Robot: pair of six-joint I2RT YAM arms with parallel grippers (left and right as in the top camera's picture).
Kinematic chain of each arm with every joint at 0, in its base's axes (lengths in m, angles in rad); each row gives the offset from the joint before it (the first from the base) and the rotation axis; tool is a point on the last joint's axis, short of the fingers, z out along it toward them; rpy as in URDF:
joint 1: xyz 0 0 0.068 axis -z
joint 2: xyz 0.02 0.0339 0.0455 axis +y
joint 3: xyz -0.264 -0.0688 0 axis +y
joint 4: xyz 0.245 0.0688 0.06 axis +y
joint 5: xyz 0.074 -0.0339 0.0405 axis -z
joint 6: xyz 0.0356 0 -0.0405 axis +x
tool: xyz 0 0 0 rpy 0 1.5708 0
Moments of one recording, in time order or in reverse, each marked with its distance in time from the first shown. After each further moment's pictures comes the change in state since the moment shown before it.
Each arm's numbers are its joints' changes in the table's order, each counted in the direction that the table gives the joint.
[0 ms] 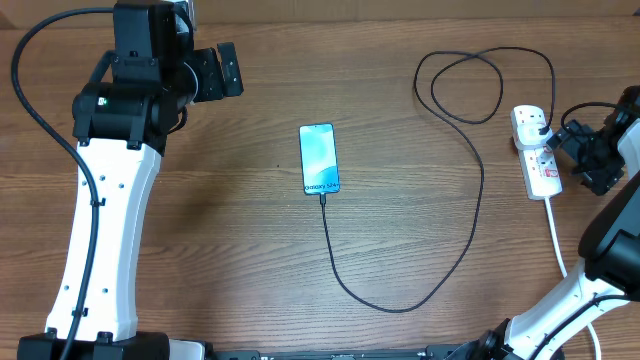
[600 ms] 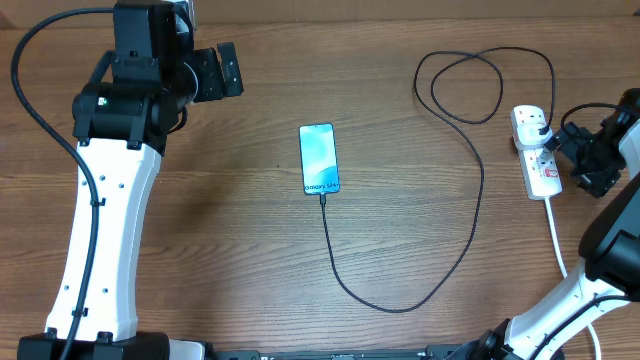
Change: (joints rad) left arm 0.000 0.000 0.000 0.000 0.000 0.000; right arm 0.001 0.000 0.000 0.031 -0.042 -0.033
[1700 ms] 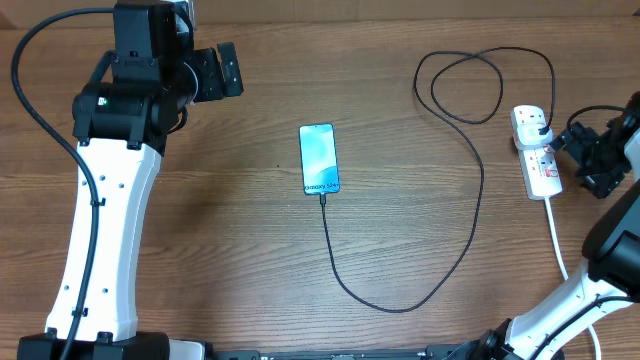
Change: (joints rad) left arm 0.000 0.000 0.000 0.000 0.000 0.000; right arm 0.031 0.002 0.010 -0.037 -0.030 0.000
